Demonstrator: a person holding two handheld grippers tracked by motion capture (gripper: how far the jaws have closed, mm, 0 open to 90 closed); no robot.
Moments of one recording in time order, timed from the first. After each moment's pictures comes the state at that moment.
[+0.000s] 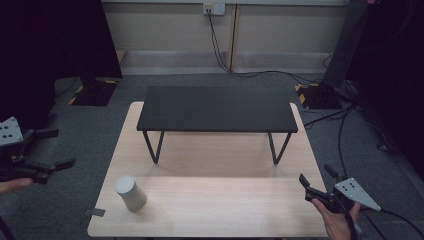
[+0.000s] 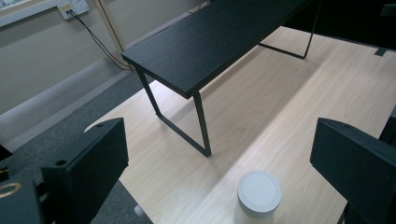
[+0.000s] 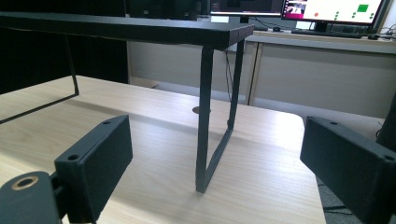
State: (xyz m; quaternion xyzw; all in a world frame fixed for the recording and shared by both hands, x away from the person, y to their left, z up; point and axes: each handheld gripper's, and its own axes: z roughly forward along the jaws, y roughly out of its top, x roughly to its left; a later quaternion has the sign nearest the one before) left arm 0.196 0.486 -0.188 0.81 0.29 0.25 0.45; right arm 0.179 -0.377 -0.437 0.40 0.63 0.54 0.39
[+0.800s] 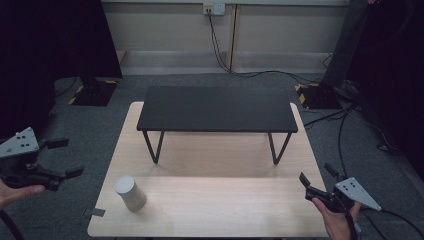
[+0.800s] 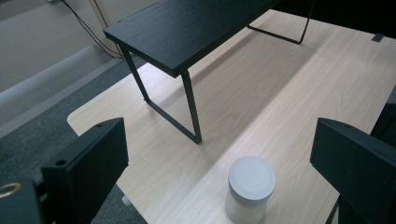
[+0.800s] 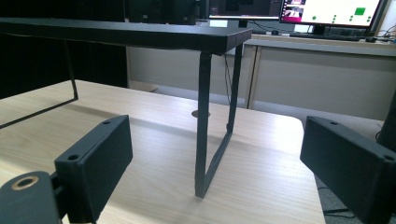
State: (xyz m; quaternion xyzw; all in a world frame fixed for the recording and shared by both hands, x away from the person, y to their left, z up) left arm 0.203 0.479 -0.210 0.82 0.30 0.23 0.43; right arm 0.180 -0.377 -0.438 0.40 0.62 0.54 0.39
